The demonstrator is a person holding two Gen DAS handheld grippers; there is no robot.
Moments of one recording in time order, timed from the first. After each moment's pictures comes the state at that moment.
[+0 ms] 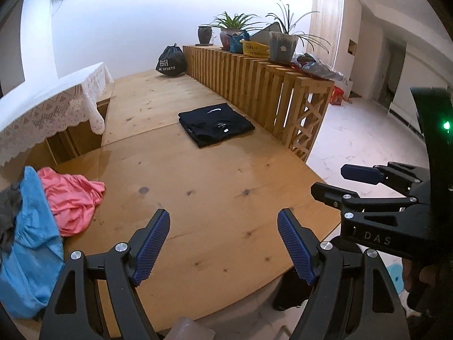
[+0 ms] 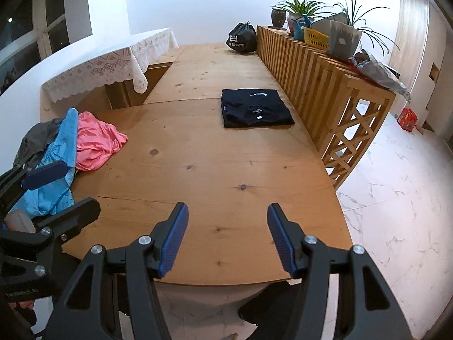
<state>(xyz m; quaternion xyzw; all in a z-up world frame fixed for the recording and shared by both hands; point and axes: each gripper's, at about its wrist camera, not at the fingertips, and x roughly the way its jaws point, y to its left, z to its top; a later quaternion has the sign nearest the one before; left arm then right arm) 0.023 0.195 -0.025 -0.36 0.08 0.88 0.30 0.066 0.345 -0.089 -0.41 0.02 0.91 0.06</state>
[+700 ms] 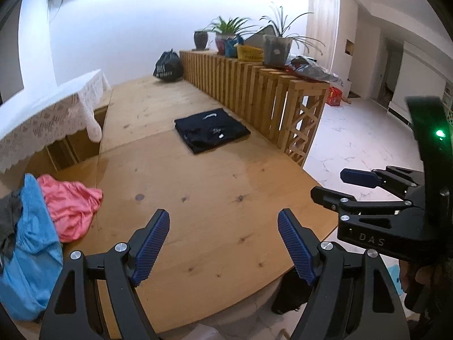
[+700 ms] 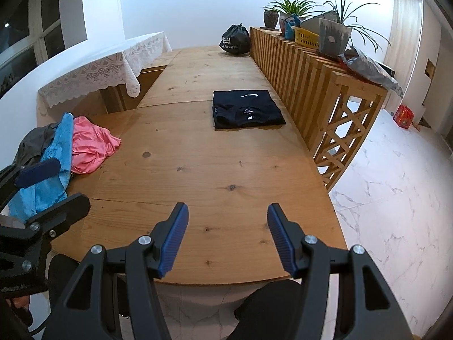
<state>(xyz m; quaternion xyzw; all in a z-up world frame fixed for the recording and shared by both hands) 0.037 0.215 -0.017 -0.34 0.10 0.88 0.30 0.073 0.369 -0.090 -0.41 0.03 0.91 0.07</state>
